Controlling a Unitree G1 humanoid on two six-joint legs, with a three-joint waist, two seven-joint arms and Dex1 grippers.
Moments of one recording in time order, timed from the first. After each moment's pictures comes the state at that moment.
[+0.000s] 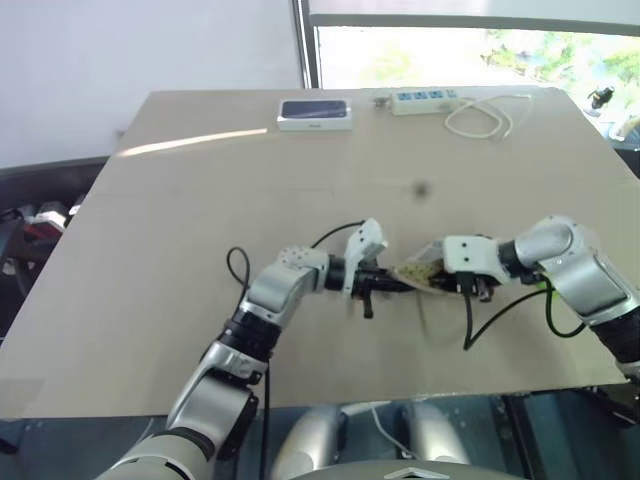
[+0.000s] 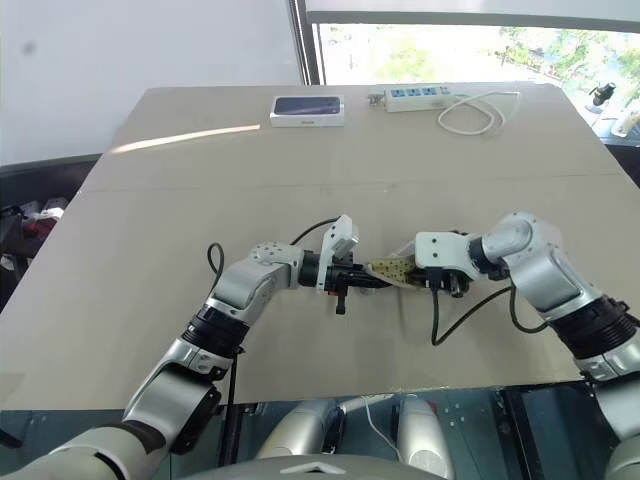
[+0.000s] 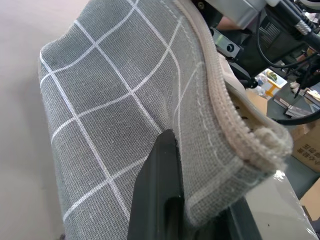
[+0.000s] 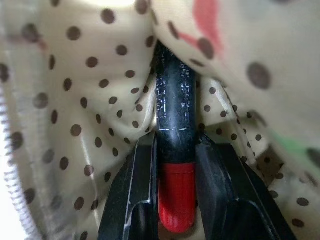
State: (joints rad) left arm -0.61 0.23 -0.32 0.23 -0.32 0.52 -1.12; right arm -0.58 -0.87 0.42 -0.12 -0.14 0.44 1.26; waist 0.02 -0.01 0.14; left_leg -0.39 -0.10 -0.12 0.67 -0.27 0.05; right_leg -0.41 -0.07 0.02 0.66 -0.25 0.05
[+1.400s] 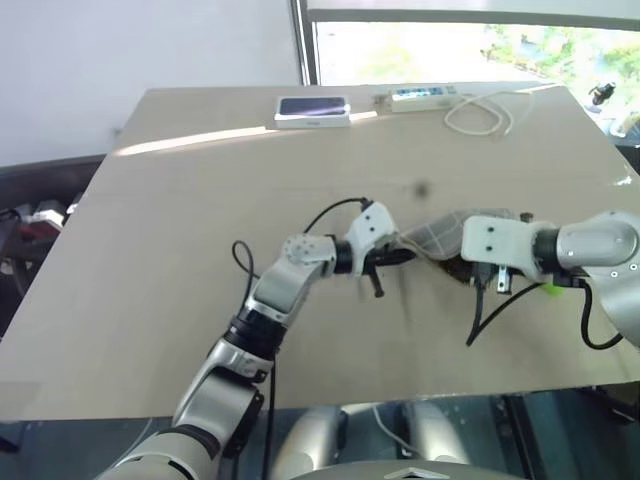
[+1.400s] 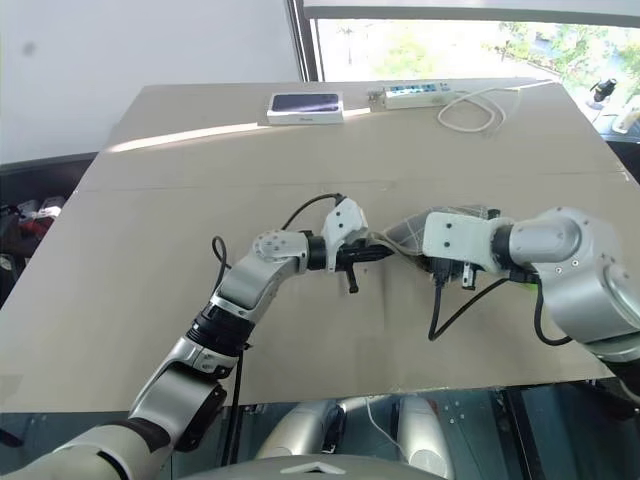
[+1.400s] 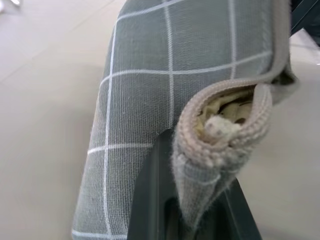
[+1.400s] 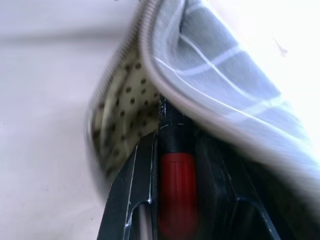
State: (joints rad) left arm -0.64 0.22 -0.32 0.18 -0.12 0.34 -0.89; right arm -0.52 -1.02 0.24 -0.62 -0.06 0.88 1.13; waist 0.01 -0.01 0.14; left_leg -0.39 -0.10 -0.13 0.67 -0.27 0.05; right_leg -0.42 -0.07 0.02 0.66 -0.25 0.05
